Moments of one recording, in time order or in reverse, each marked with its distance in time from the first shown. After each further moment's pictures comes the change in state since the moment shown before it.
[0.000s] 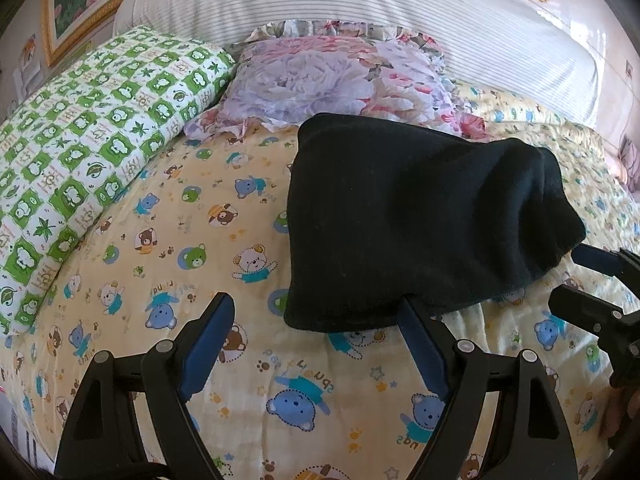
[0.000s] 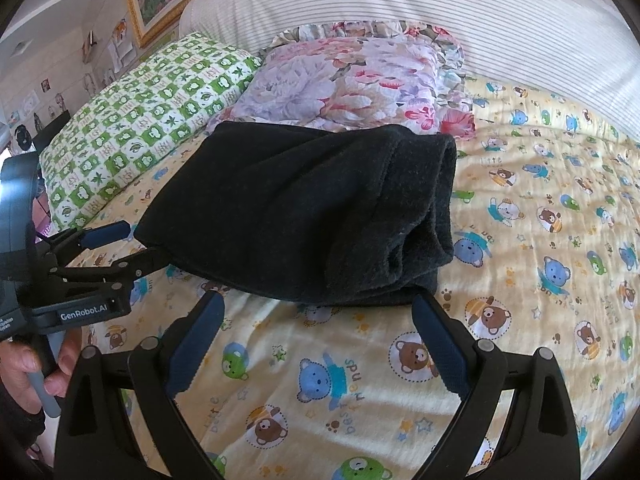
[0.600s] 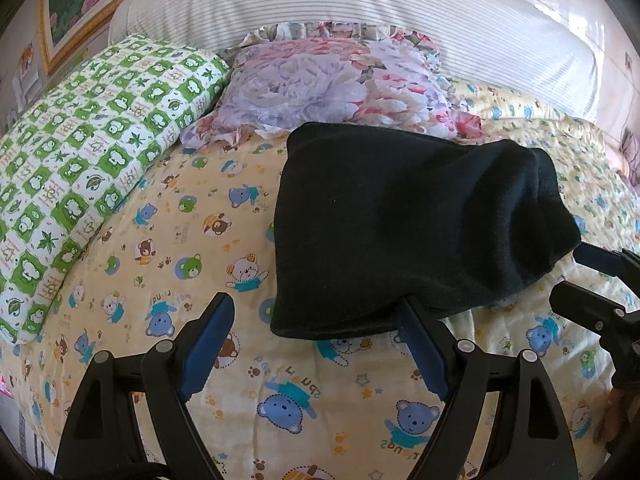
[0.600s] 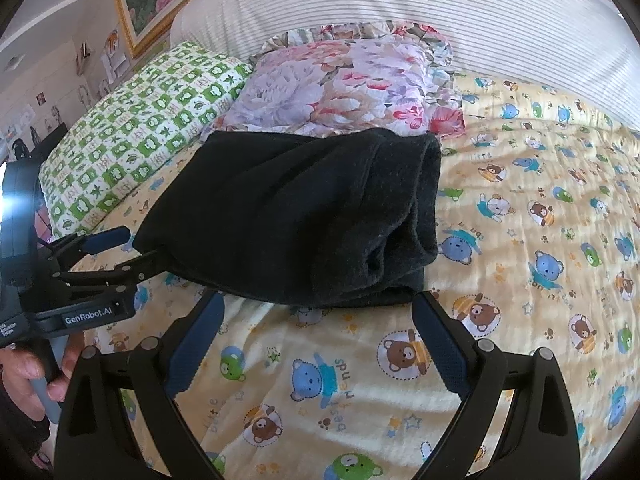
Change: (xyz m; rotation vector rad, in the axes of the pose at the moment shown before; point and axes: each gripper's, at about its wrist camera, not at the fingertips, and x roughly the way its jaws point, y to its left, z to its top) left arm -0.005 -0.011 0.007 0.025 0.004 0.015; right arm -0.006 -0.009 0.002 0.041 -0.014 0.008
